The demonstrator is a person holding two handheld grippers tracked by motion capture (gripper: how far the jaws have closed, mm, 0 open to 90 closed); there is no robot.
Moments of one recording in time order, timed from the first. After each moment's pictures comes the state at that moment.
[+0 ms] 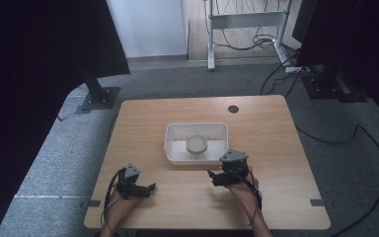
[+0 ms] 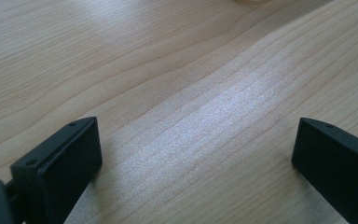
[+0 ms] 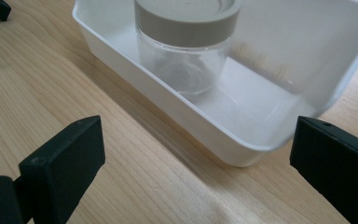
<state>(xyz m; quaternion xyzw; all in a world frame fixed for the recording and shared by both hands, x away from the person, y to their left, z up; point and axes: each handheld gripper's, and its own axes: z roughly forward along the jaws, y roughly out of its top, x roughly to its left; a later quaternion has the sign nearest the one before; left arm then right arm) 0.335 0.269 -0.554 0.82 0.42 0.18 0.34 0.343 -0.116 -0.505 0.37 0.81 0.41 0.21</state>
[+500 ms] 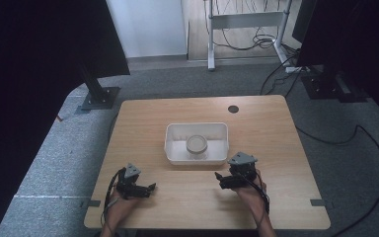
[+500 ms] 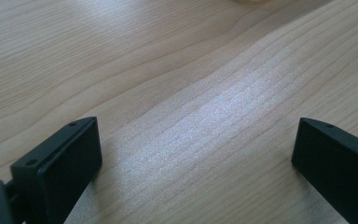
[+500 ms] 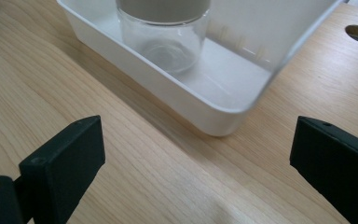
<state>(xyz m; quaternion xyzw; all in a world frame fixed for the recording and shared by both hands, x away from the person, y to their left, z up) 0.335 0.268 -0.554 0.82 0.42 0.18 0.34 0.332 -0.138 -0.508 0.38 0.80 0.40 0.22</state>
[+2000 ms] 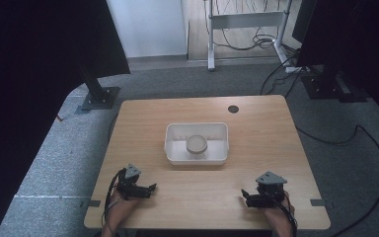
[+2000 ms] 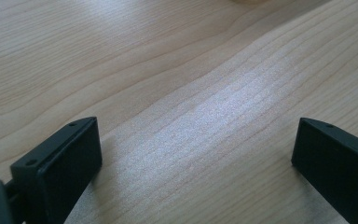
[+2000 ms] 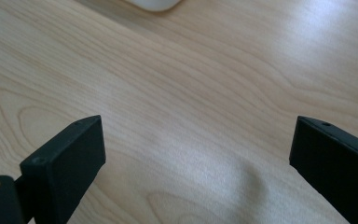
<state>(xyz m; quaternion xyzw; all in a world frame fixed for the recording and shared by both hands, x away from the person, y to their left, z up) 0.333 0.267 -0.554 0.82 0.42 0.18 0.34 0.281 -0.213 -0.547 0.44 0.79 0.36 0.22</state>
